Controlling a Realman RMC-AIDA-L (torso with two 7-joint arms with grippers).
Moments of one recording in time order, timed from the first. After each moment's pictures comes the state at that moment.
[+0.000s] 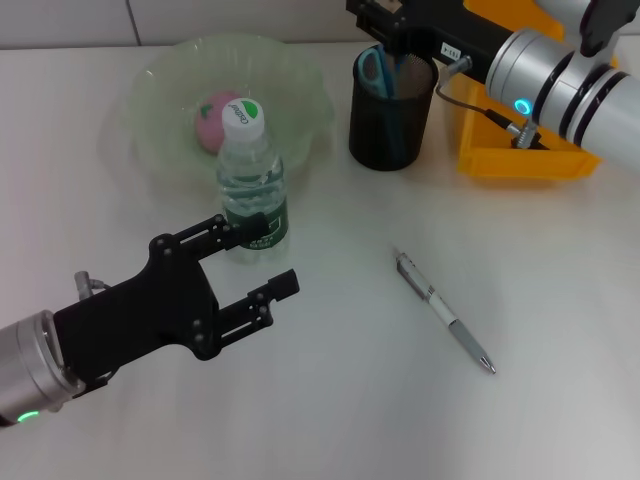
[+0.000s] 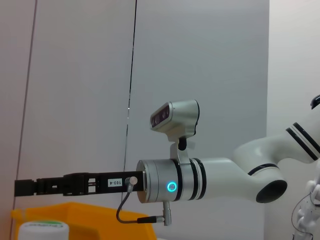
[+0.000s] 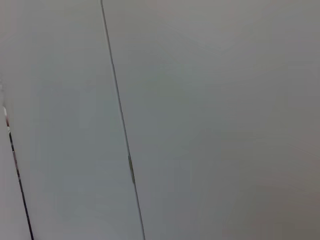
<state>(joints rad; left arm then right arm) -0.31 -2.06 1.19 0.32 1.25 1.69 -0.74 0.89 2.09 -0.81 -0.11 -1.20 -0.96 0.87</state>
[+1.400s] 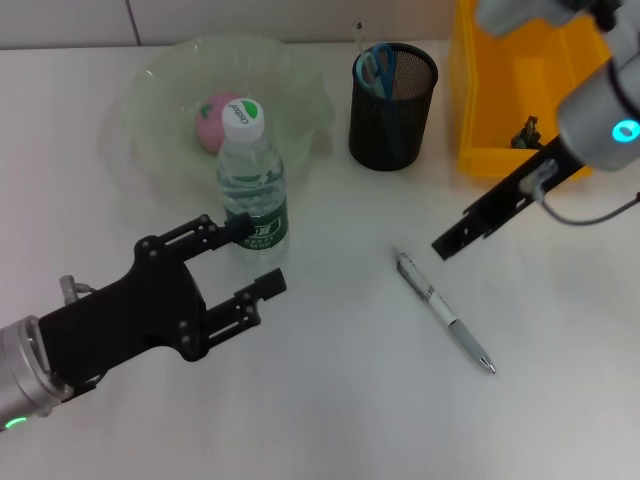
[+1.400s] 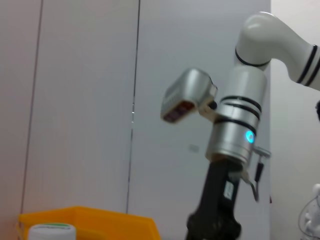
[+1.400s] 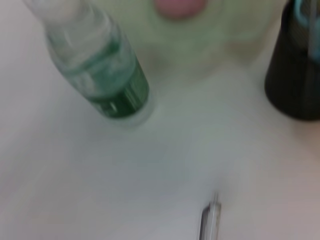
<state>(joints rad) -0.29 -2.06 1.17 0.32 1.25 1.71 -0.72 0.72 2.08 -1.37 -1.35 -2.57 -1.68 2.77</state>
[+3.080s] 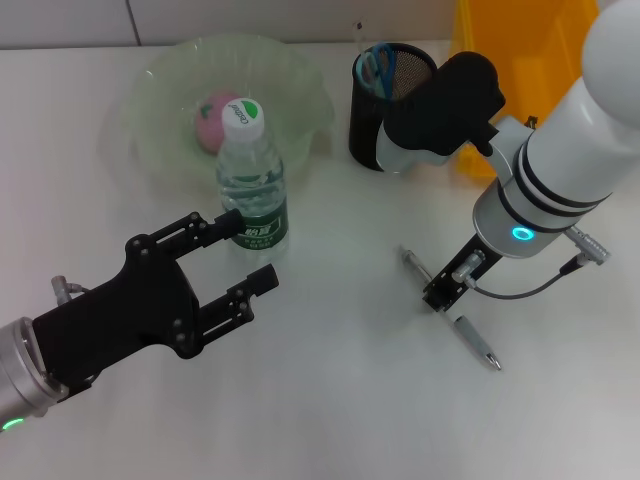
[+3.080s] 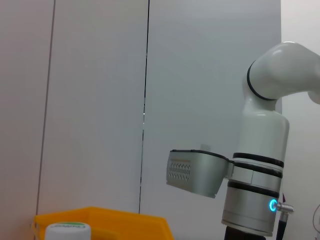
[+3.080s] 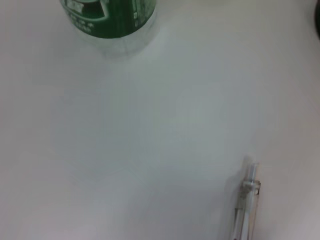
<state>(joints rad) -0.28 -2.06 1.14 0.31 1.25 1.70 -0.69 0.72 2.09 -1.80 -1.19 -2.64 -1.41 2.95</state>
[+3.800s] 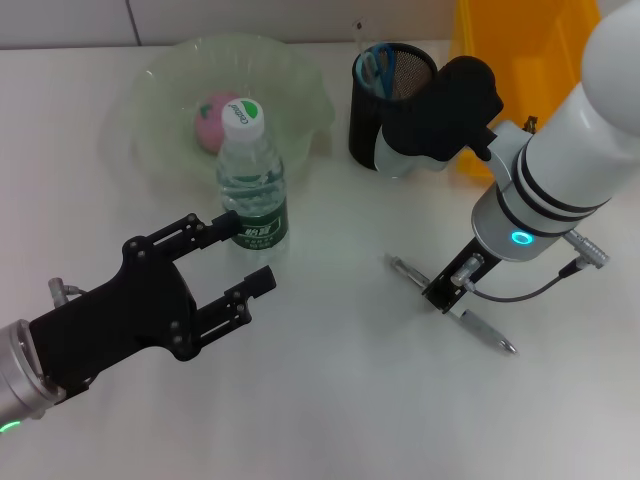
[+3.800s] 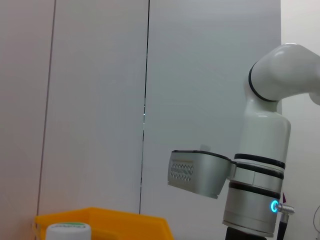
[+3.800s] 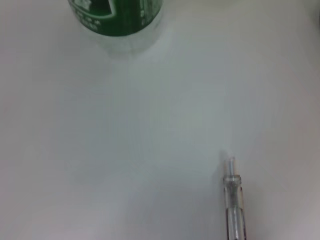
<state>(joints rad) -0.27 -2.06 1.14 0.32 1.25 1.71 -0.69 0.71 2.09 -1.81 -1.20 -2.64 -1.40 2.95</state>
